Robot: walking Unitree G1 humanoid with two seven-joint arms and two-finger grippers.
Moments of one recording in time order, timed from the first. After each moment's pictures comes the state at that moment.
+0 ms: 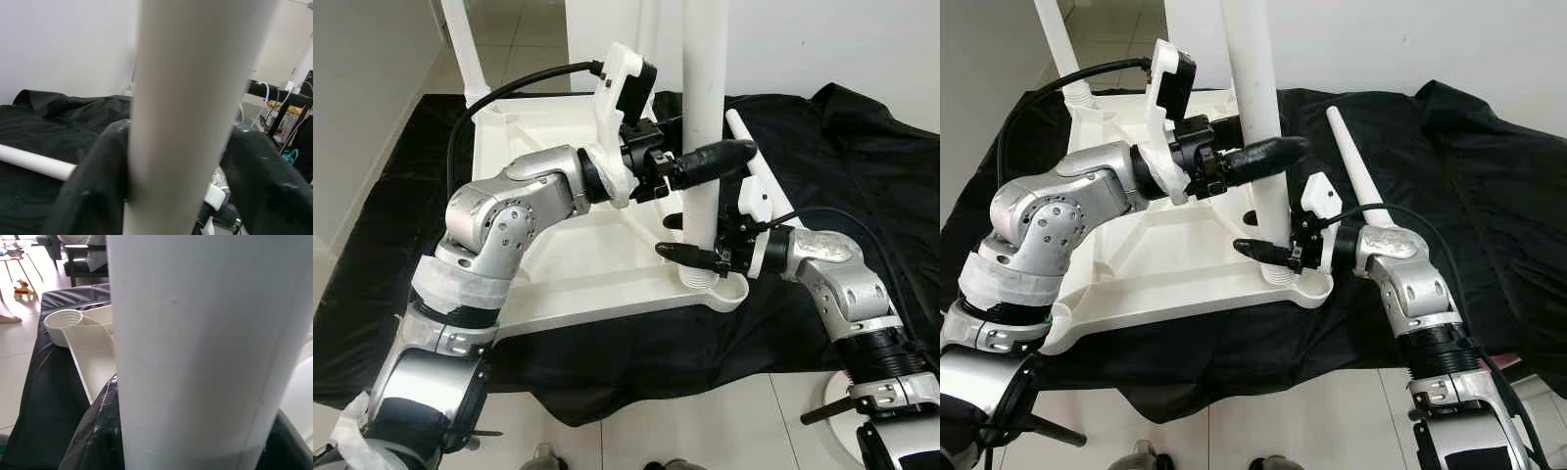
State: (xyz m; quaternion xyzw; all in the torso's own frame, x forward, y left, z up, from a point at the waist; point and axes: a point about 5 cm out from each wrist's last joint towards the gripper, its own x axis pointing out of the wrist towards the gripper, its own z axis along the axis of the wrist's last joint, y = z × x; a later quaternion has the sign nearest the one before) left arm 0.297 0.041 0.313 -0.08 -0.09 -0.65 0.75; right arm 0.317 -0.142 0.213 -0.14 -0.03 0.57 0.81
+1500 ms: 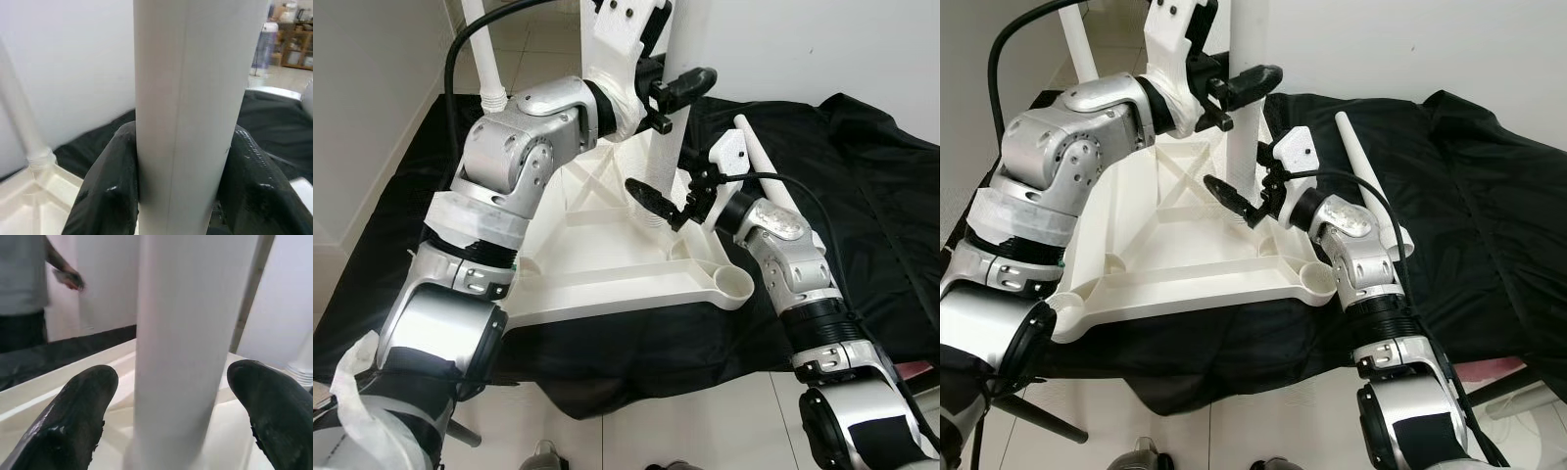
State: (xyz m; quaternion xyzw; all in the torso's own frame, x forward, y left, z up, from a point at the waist) left arm 0.346 0.037 0.361 0.04 -0.13 -0.44 0.89; right arm 0.361 -0.107 0.240 -0.08 -0.17 0.35 0.92
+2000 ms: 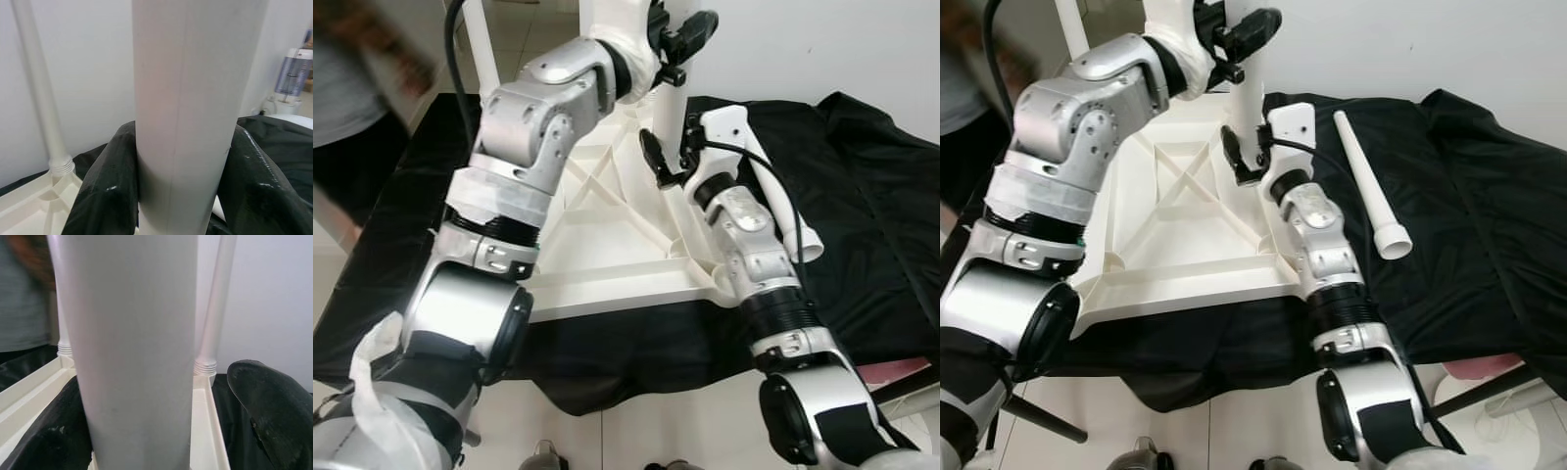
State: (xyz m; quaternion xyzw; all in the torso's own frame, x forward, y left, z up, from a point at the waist) left arm 0.353 0.023 0.378 0.00 -0.15 -0.37 0.92; right arm 0.376 -0.091 0.252 -0.03 -0.19 0.13 0.97
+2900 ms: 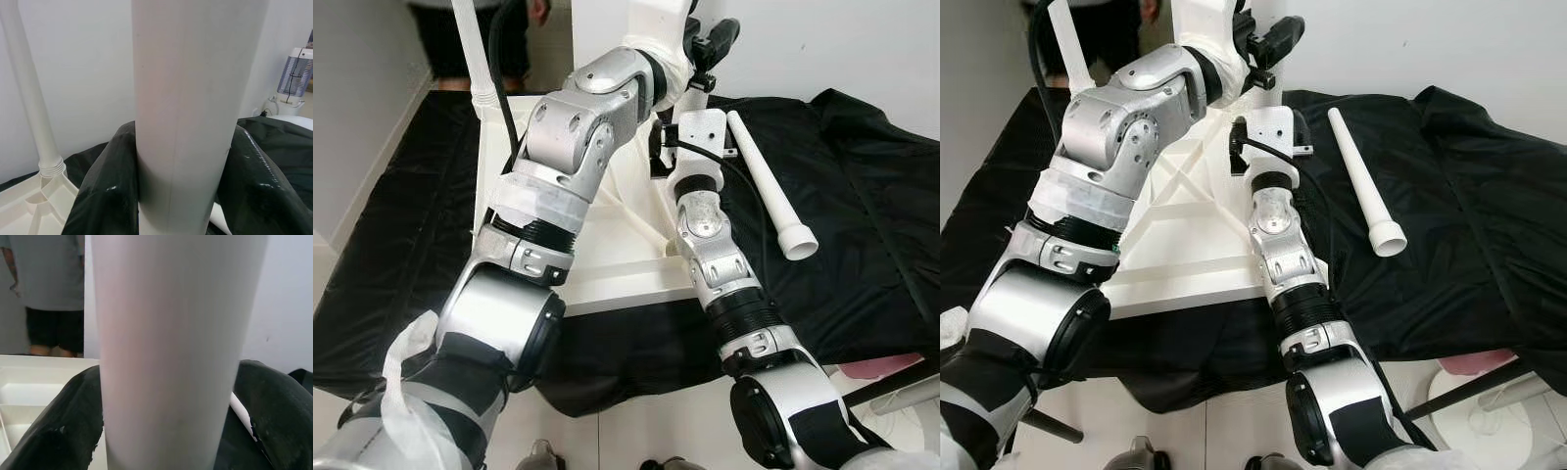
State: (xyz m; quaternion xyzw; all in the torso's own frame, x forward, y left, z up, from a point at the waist) left arm 0.349 -0.001 0.378 0.00 -0.15 -0.37 0.92; right arm 0.376 -0.072 0.243 -0.04 -0.20 -0.03 0.98
